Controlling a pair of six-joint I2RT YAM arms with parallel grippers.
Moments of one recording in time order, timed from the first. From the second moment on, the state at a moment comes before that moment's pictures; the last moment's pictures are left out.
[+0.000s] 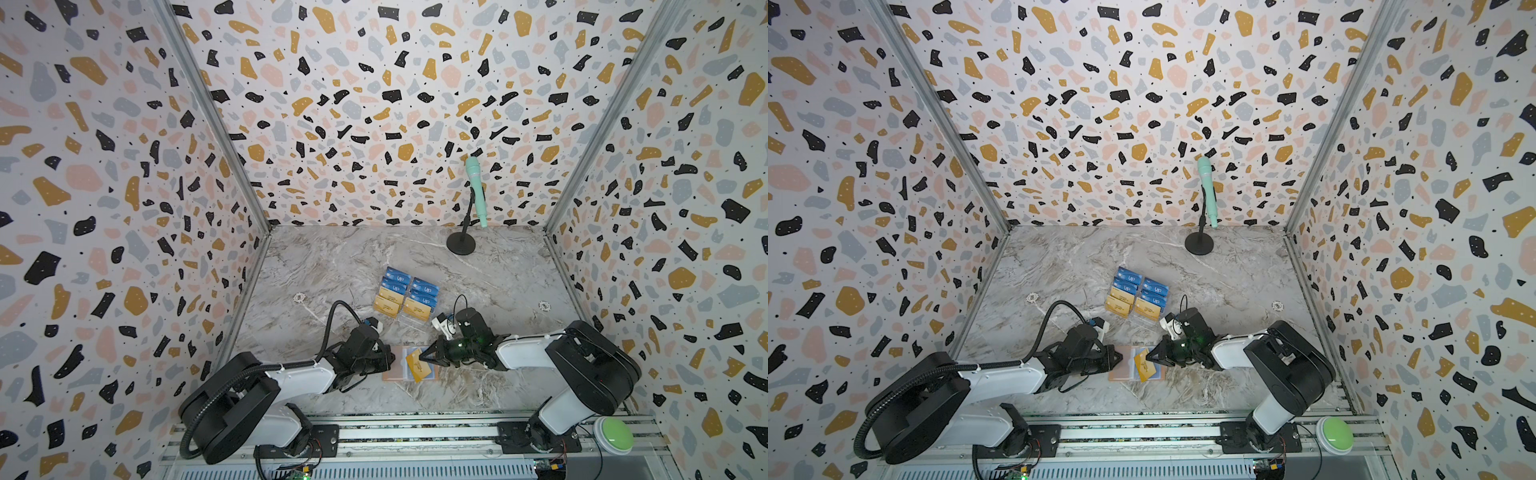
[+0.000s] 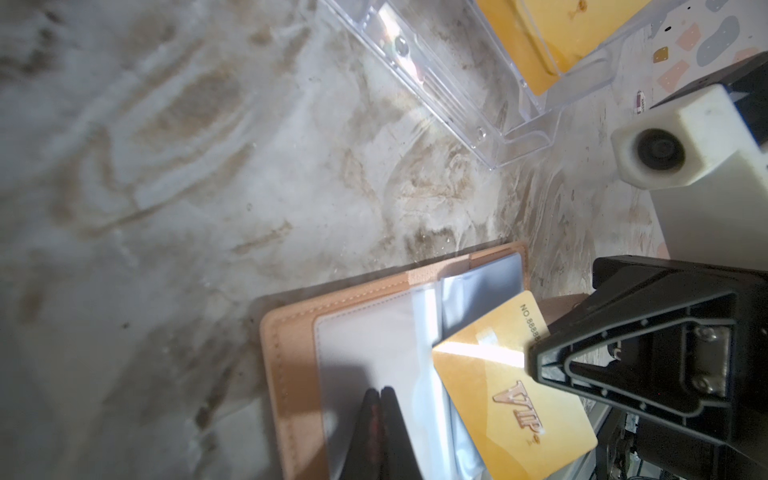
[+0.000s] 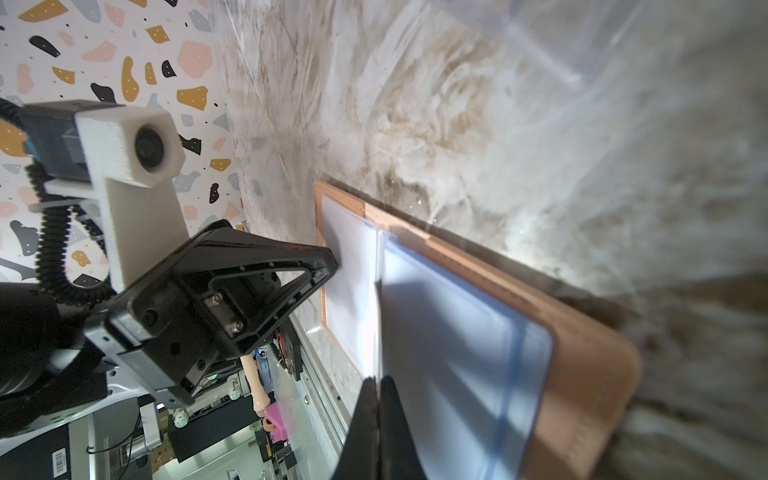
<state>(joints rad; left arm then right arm) -0.75 1.35 0.35 0.20 0.23 -0.84 0.68 1.59 0.49 0.34 -0.72 0.92</state>
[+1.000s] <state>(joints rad) -0.75 1.34 0.33 0.22 0.23 -0.84 0.68 1.69 0.50 0.51 -0.74 0.90</state>
